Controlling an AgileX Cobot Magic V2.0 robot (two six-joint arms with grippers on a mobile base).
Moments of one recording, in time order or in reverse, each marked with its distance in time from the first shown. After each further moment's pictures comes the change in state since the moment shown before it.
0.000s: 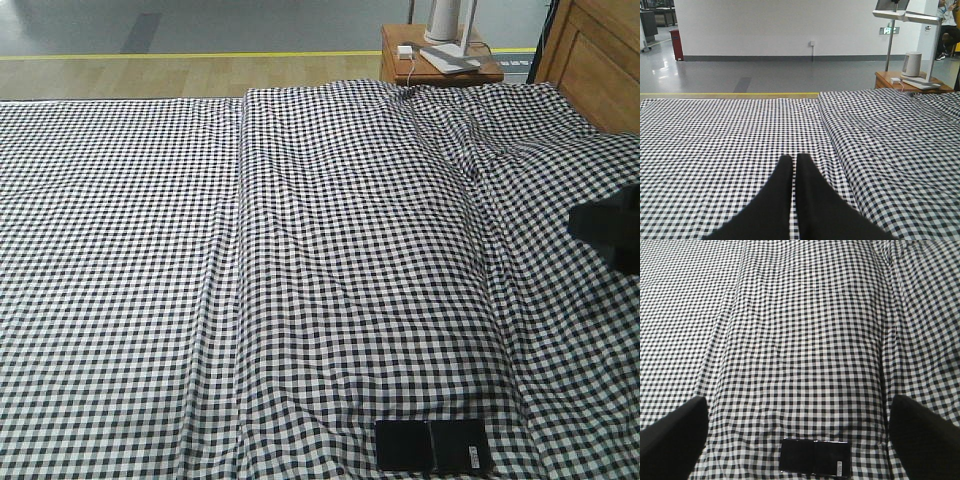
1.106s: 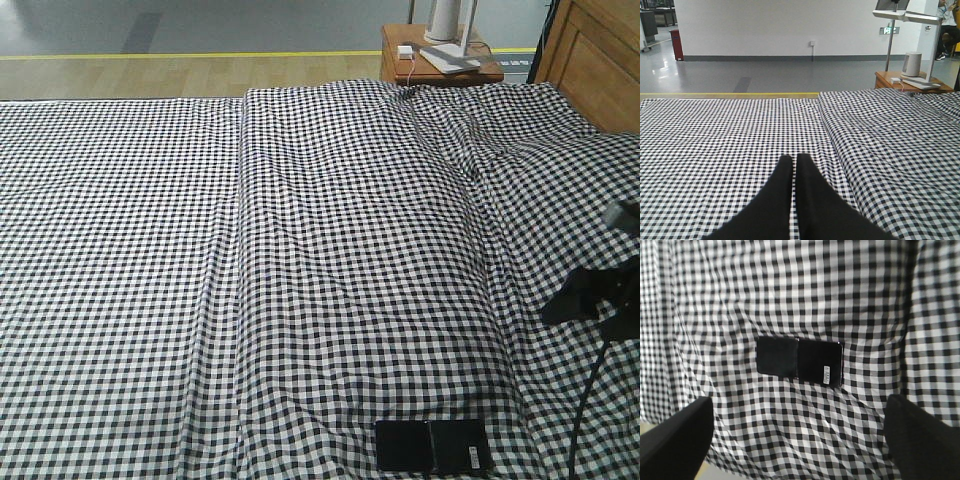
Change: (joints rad) left arm 0.000 0.000 0.000 0.000 0.000 0.000; right arm -0.455 0.927 -0.131 0.457 0.154 -0.748
